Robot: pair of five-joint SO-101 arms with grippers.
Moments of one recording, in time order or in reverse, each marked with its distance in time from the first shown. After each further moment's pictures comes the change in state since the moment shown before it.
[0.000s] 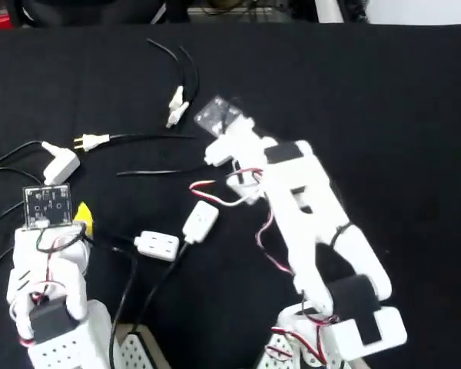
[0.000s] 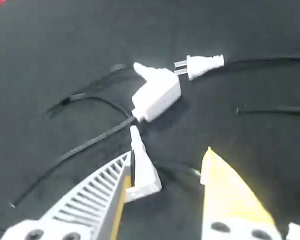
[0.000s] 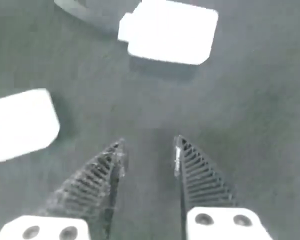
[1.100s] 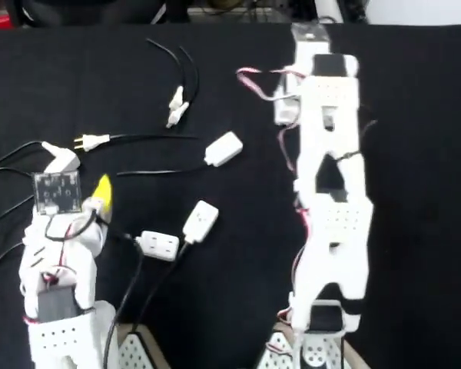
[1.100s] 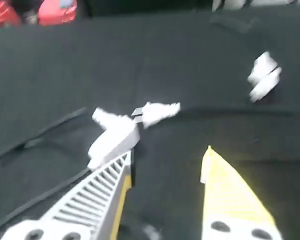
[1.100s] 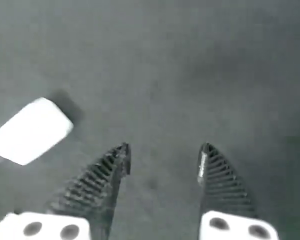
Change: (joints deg) left arm 12.2 11.2 -4.1 -18.2 9.4; right arm 17.6 53.5 -84.5 45.9 -25.7
